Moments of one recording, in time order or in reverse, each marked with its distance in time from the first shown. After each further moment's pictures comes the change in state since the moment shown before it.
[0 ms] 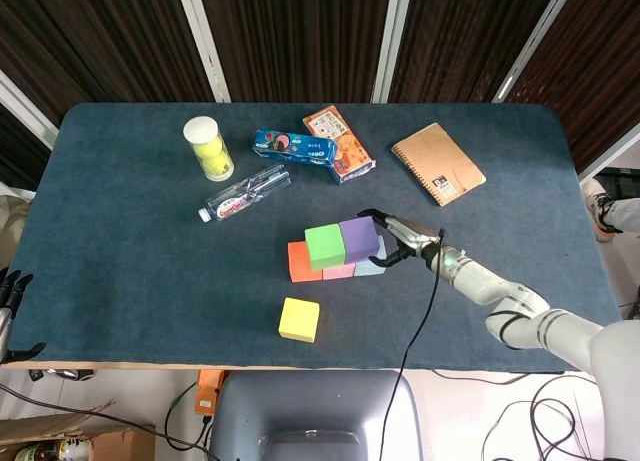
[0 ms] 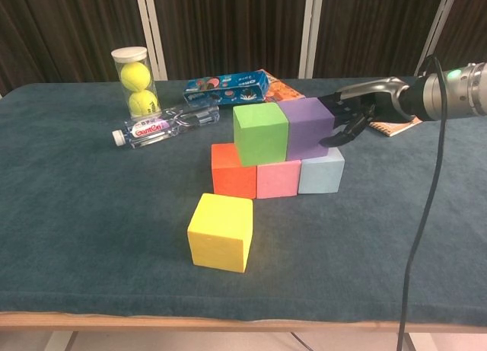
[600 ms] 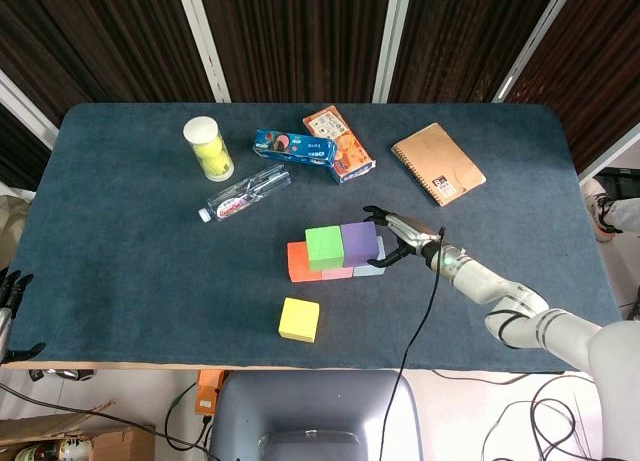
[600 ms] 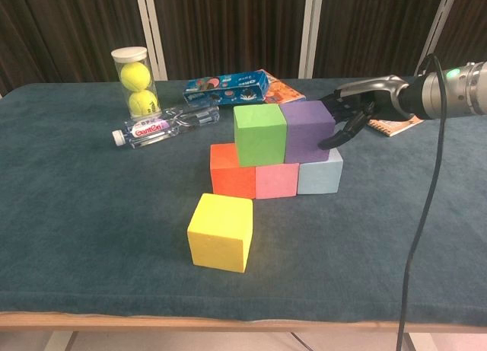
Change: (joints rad) left arm -0.001 0.000 0.000 -0.002 -0.005 -0.002 0.007; right arm -0.002 -0.012 0.008 0.019 -0.003 0.007 0.001
